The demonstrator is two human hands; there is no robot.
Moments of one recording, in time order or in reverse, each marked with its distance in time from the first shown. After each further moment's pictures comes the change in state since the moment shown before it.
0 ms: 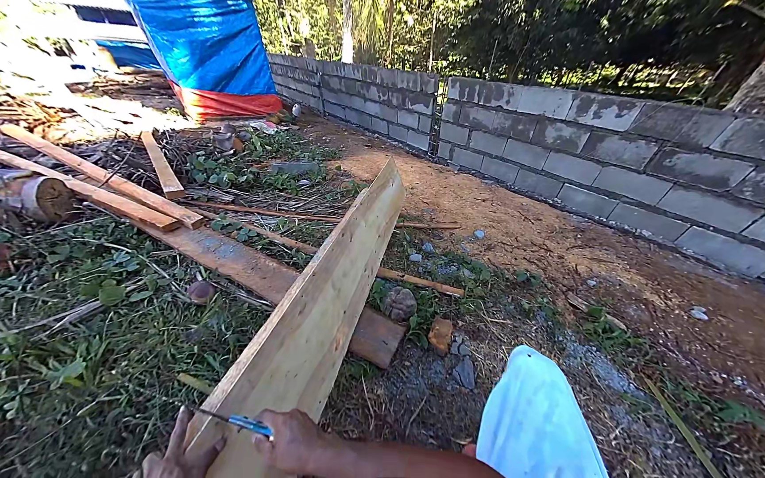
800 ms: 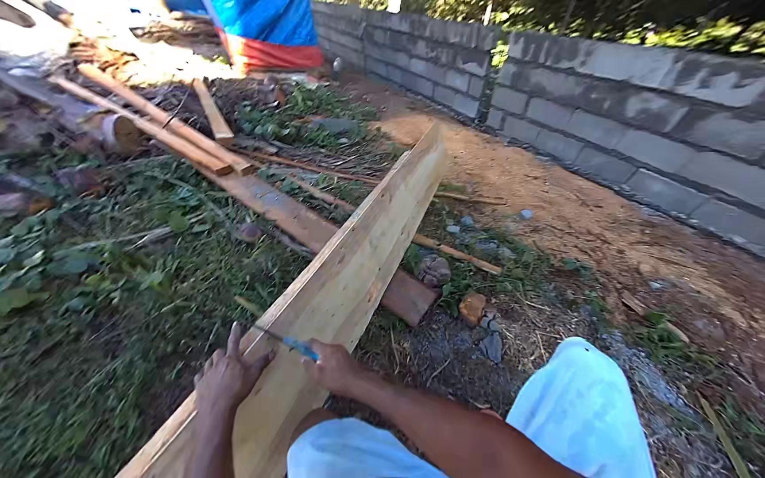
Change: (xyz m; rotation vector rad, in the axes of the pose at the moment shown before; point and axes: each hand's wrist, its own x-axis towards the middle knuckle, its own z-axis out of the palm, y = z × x) left_hand -0.006 0.006 -0.012 -0.043 0.029 0.005; right_hand 0.004 0.010 0.007 0.006 0.028 0.005
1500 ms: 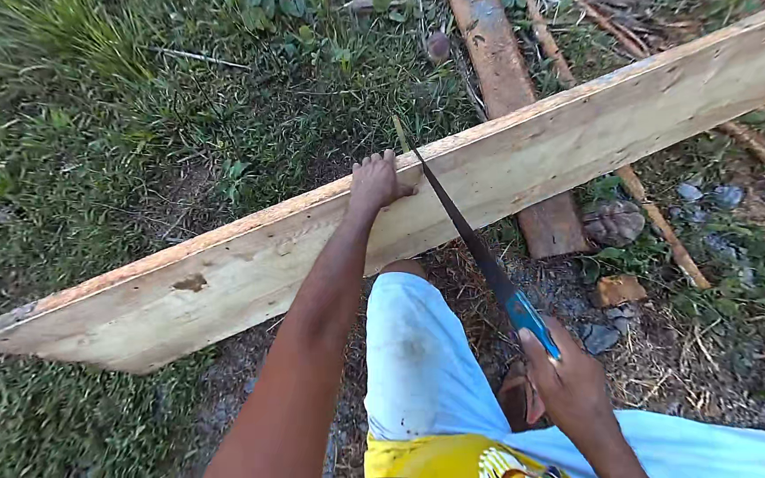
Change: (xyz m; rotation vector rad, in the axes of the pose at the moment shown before) left_hand -0.001 0.005 -0.002 0.026 -0.073 -0.093; right_hand -0.207 0.008 -0.087 -0.294 0.121 0.055
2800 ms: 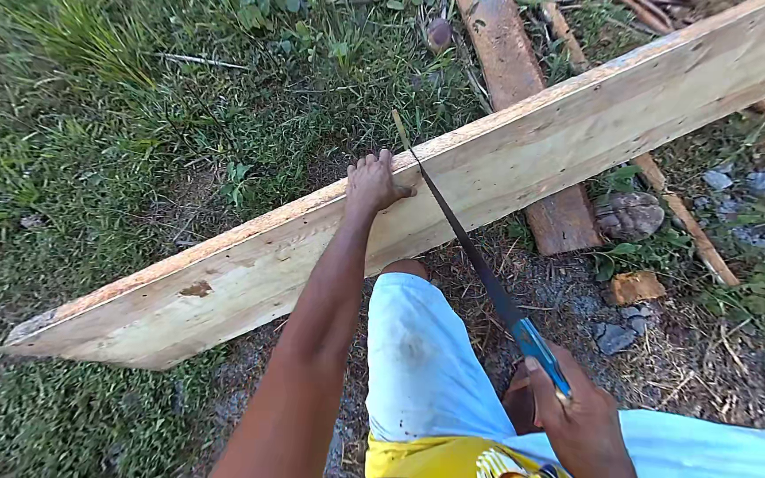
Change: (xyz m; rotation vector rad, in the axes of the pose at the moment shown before) left_hand 0.001 0.006 -0.002 0.014 -0.031 -0.054; right_hand -0.021 0.005 -0.005 -0.032 0.056 -0.062
